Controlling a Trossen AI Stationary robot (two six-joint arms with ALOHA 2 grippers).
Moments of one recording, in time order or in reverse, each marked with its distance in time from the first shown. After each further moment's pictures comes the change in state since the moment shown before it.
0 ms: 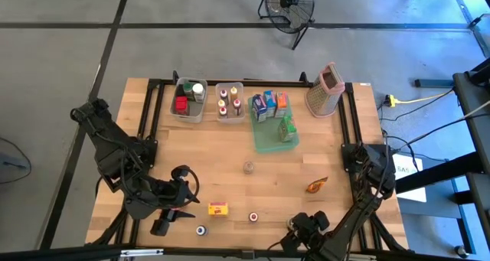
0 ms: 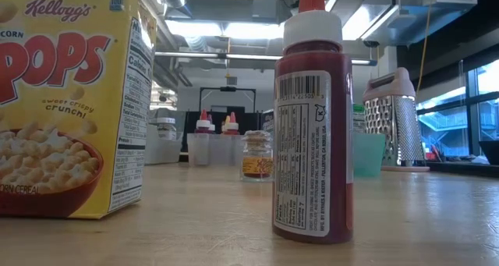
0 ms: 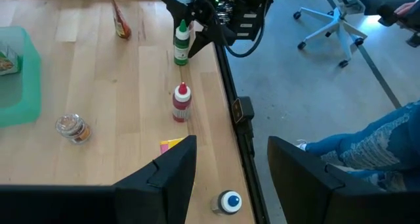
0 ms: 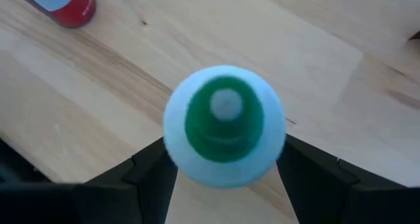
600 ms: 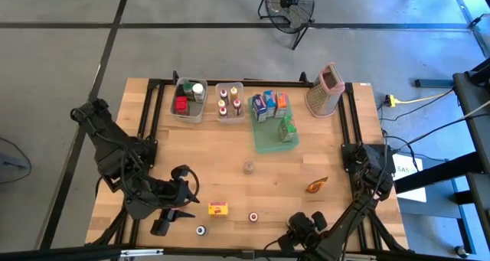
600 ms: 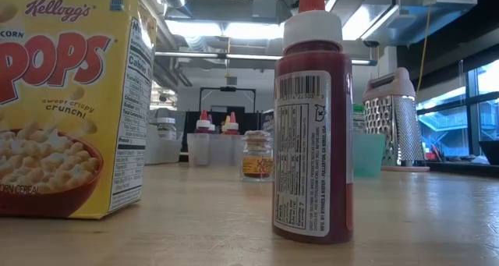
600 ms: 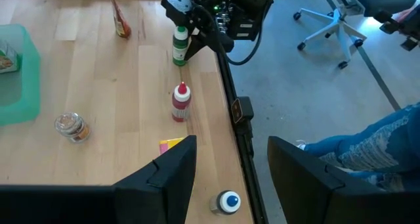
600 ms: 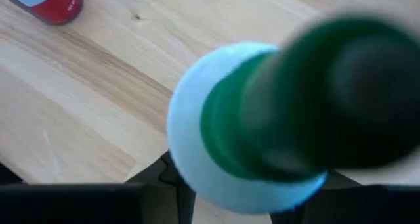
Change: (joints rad) left arm 0.000 0.000 0.000 0.000 0.000 -0.009; right arm -0.019 0.030 0.000 0.034 -0.024 0.010
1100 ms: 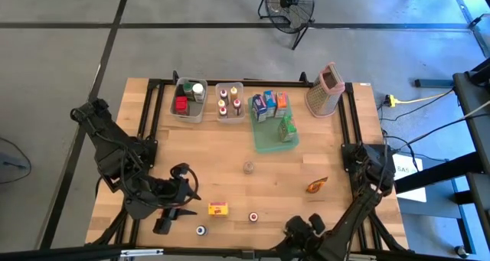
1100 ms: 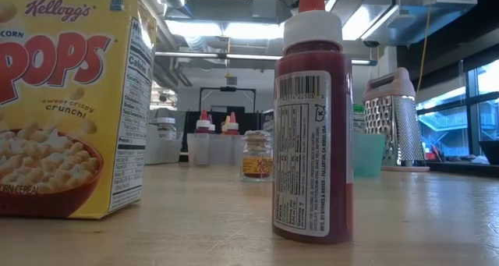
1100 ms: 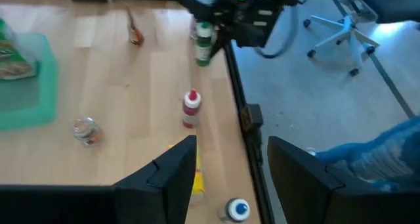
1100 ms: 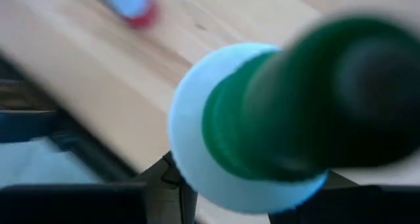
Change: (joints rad) left arm 0.000 0.000 0.000 0.001 -0.051 -0.002; right arm -0.015 -0.038 0.142 -0.061 -0.004 -0.119
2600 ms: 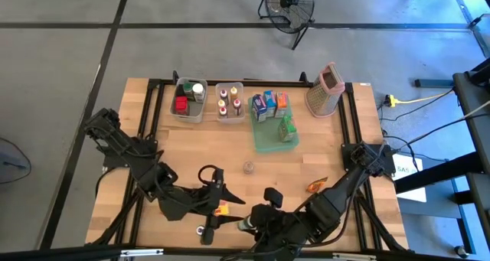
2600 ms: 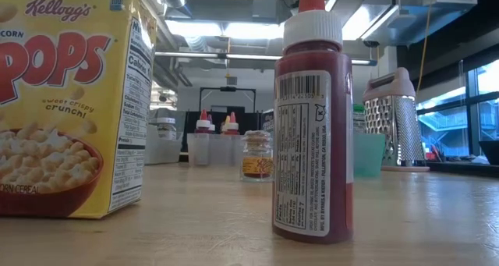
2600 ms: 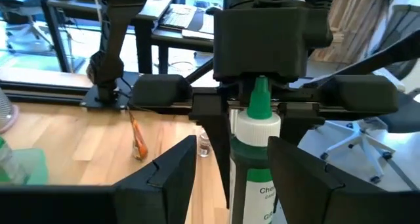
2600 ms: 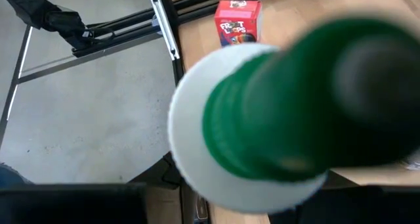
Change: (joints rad) left arm 0.139 0.201 0.000 0.630 -0.121 0.238; right arm -0.241 -0.053 0.566 0.106 0.008 -1.086
